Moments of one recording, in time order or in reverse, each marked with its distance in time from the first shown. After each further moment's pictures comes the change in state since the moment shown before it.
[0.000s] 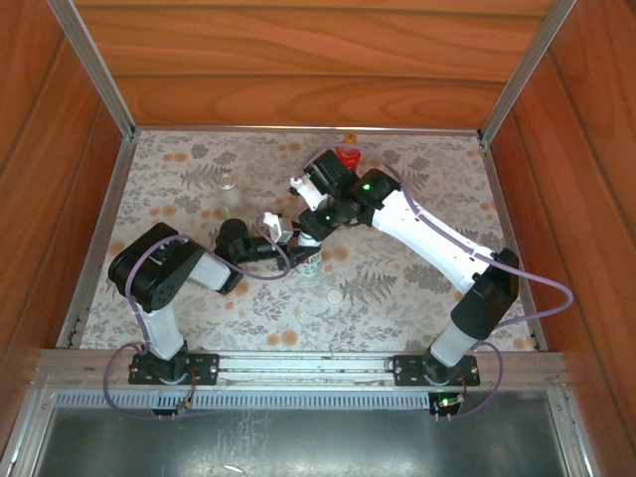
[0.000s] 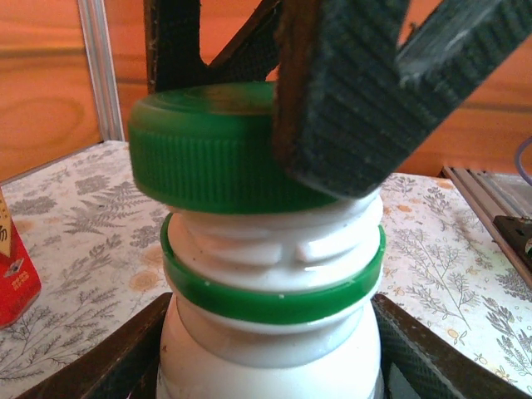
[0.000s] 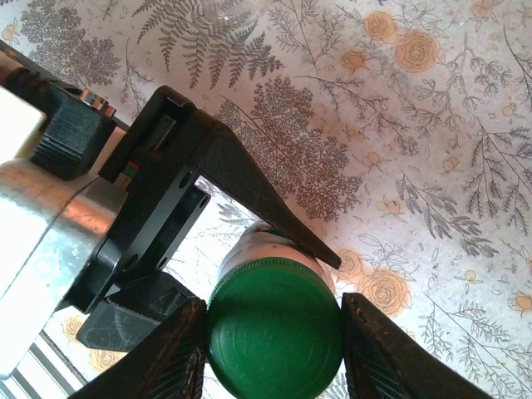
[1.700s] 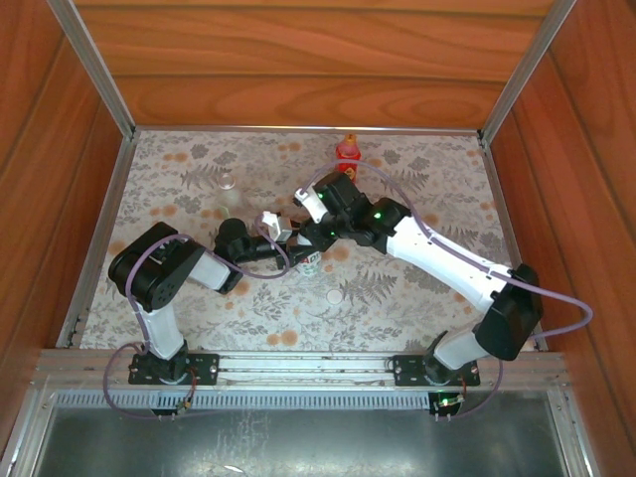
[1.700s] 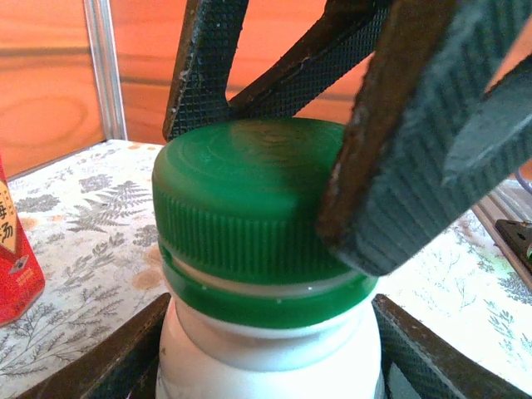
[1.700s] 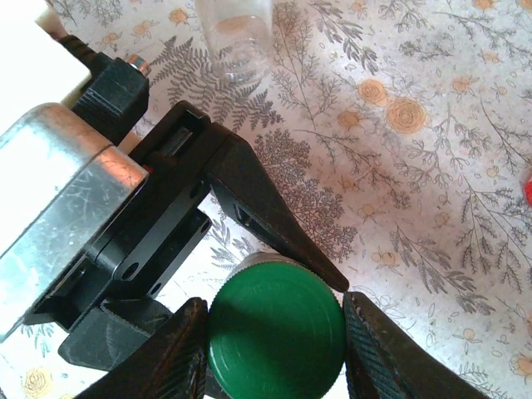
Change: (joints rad) left arm 0.007 0.004 0.000 0.009 0.001 -0.007; right arm 0.032 -0.173 -0.320 0.354 0.041 -0.021
